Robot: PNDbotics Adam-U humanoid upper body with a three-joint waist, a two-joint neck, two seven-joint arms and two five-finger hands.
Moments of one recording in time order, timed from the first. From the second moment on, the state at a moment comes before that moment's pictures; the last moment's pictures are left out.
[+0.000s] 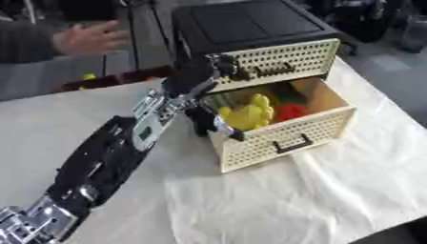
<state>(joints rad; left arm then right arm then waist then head) -0.90 0.37 -0.21 -1.22 -0.82 -0.45 0.11 -0.45 -0.23 -0.03 -1.76 0.75 -0.25 -0.09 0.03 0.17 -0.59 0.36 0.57</state>
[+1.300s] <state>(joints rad) -0.24 0.59 0.16 -1.98 0.09 -0.09 -0.06 -0.37 -0.36 0.09 -1.43 0.68 -0.44 0.29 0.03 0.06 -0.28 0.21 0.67</state>
